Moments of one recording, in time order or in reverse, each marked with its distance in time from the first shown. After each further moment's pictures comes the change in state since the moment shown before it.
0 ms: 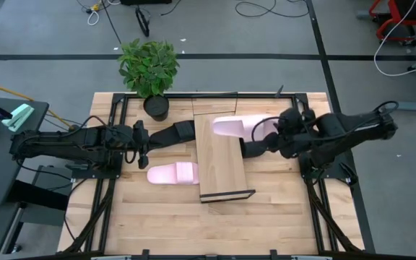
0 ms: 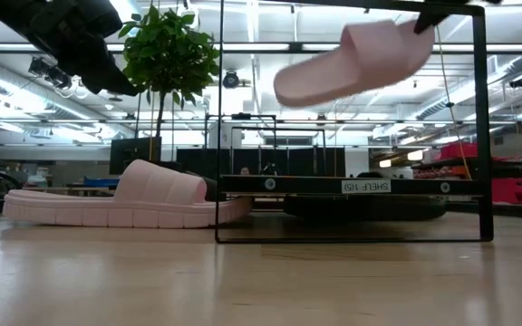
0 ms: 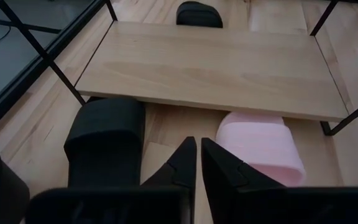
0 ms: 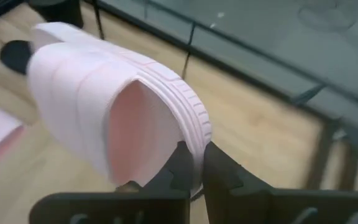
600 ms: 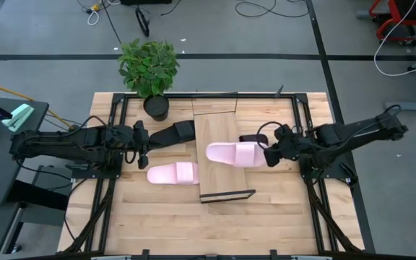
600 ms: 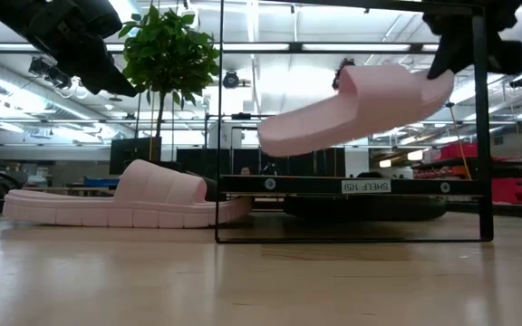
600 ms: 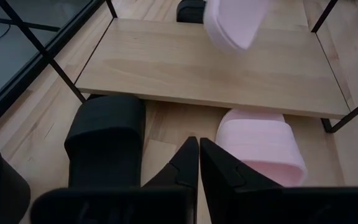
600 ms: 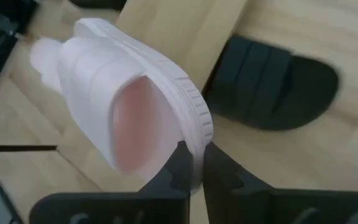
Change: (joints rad) left arm 0.000 0.000 0.000 -0.004 0.000 0.002; right arm -0.050 -0.244 -0.492 0.565 -0.438 0.060
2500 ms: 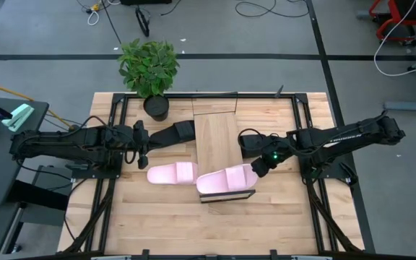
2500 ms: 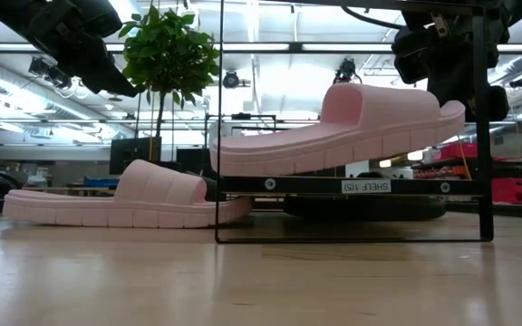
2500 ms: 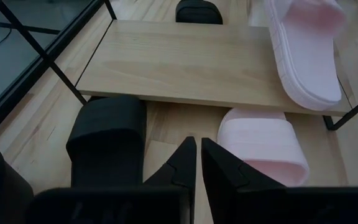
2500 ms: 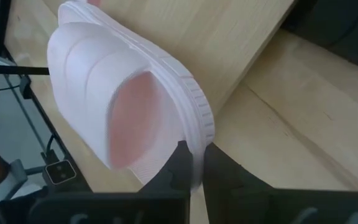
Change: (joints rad) left arm 0.000 0.000 0.000 0.000 0.000 0.021; right arm -0.150 0.154 -0.166 0.361 -0.503 -0.160
